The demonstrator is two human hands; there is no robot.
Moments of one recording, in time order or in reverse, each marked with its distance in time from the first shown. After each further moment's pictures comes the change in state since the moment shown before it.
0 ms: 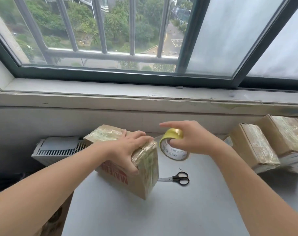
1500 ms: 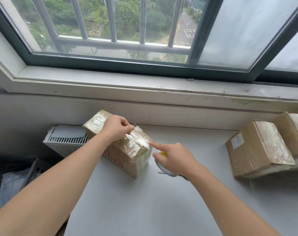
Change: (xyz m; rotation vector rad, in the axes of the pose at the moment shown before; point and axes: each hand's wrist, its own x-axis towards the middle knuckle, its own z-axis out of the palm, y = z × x) left_hand -0.003 -0.034 0.009 -0.615 0.619 -0.636; right_hand 0.014 0.019 0.121 -0.119 -0.066 0.075
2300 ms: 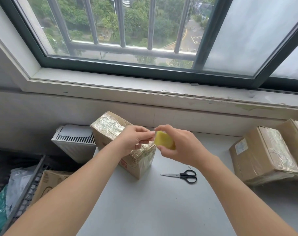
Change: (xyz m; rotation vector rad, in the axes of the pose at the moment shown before) left_hand -0.051 0.035 0.021 -0.715 -0.311 -0.157; right_hand -0.004 -0.007 -0.048 0.063 0.326 -0.464
